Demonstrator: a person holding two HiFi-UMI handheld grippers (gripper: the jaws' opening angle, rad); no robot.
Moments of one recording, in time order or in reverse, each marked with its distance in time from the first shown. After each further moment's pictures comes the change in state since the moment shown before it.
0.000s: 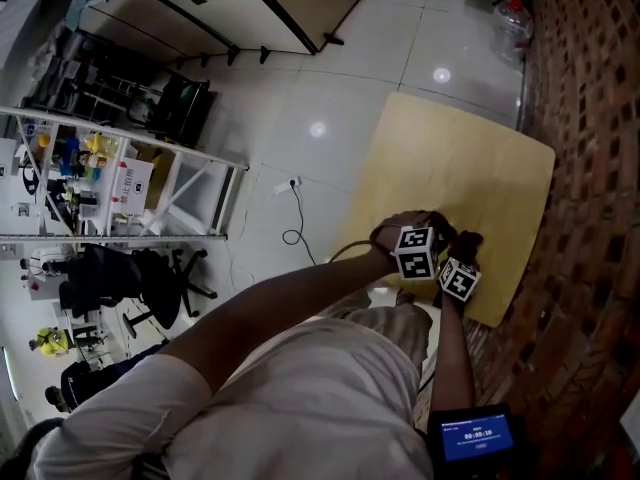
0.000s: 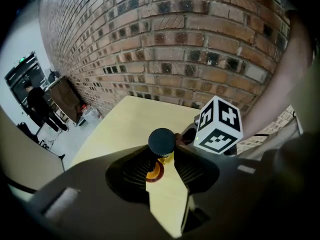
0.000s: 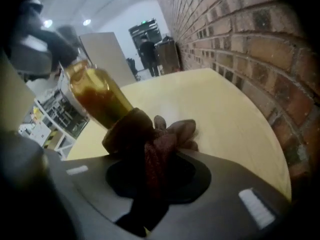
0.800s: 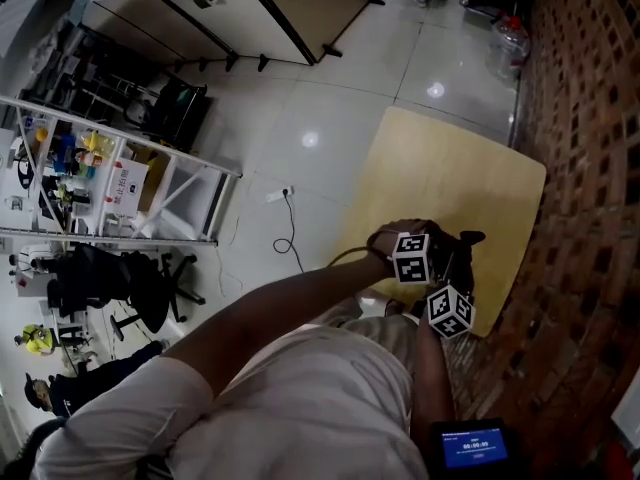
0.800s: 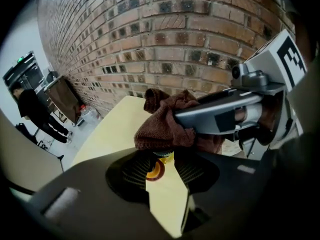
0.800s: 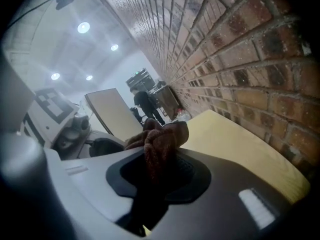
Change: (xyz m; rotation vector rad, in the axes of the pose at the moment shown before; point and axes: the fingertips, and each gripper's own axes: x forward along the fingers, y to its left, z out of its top) left arm 0.000 0.007 0.000 0.008 -0.004 -0.014; right arm -0.129 0.060 0.117 0.270 -0.503 0.165
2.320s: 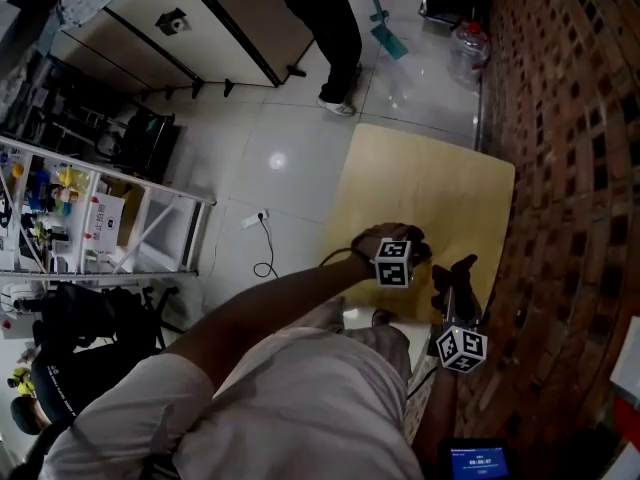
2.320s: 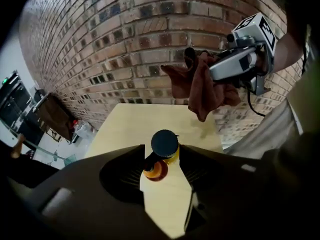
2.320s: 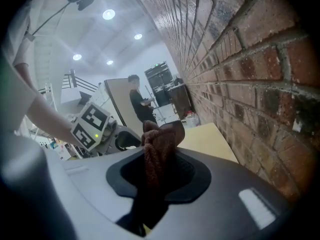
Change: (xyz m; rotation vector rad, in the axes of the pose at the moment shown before) left arm 0.000 0.000 -0.001 0.181 -0.030 -0.057; right arm -0.082 -0.016 0.031 -0.254 0.076 0.085
